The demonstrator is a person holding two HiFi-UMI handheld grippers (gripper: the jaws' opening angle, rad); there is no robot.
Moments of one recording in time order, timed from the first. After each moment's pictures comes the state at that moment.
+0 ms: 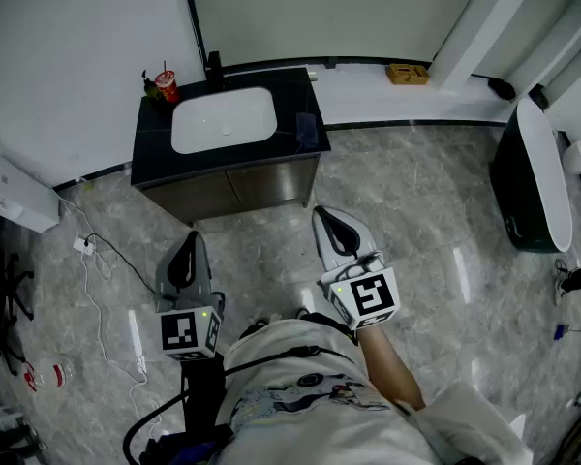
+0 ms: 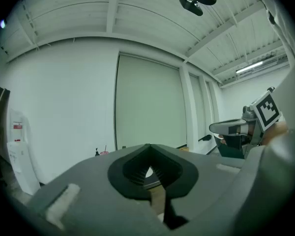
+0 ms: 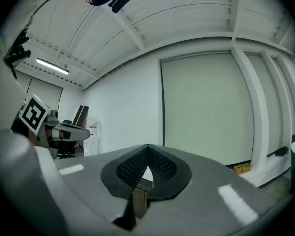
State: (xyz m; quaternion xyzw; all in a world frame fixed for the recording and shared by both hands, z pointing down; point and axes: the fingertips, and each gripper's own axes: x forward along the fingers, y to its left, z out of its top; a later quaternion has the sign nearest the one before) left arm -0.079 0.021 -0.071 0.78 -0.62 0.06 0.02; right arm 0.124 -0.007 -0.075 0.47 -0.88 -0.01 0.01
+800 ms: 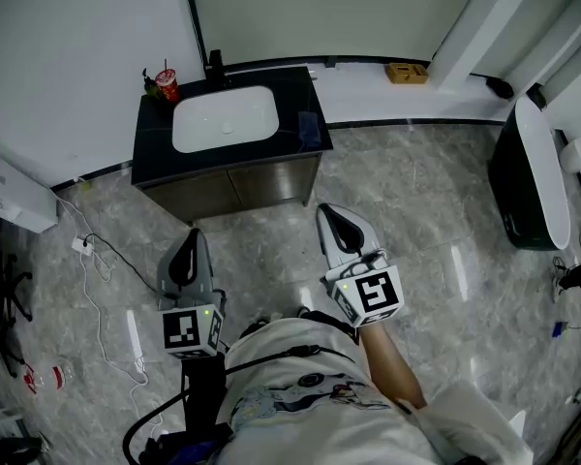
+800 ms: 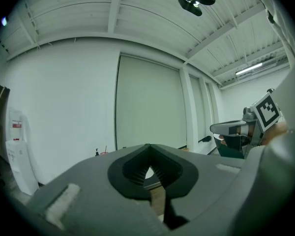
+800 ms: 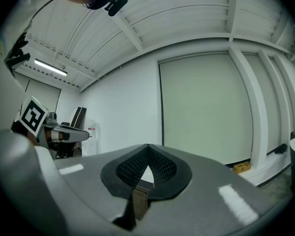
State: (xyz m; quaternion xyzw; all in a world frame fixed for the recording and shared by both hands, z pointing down) left arm -0.090 0.016 -0.069 0.79 -0.62 0.05 0.02; right arm 0.121 -0.012 -0.069 0.48 -0.88 0.00 0.02
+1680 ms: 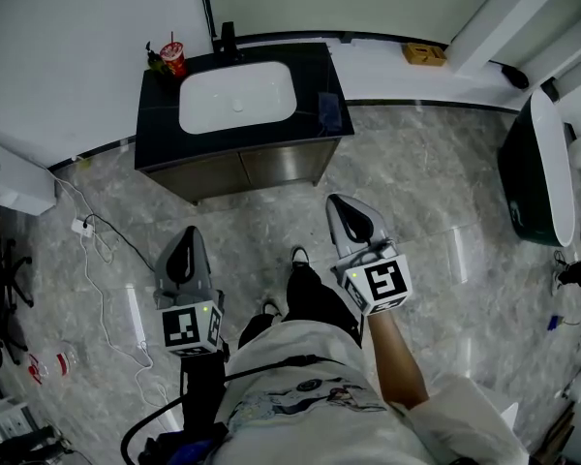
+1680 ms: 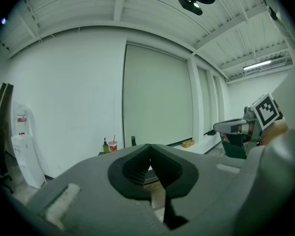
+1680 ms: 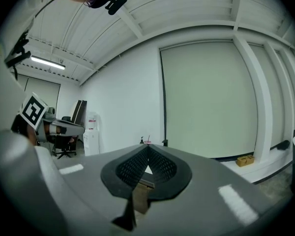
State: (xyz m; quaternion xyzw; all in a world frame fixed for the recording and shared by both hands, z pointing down) left arm -0.152 -0.012 -0.022 0.77 -0.63 0.08 0.06; right arm 0.082 -0.055 -0.018 0.47 -0.88 0.03 0.07
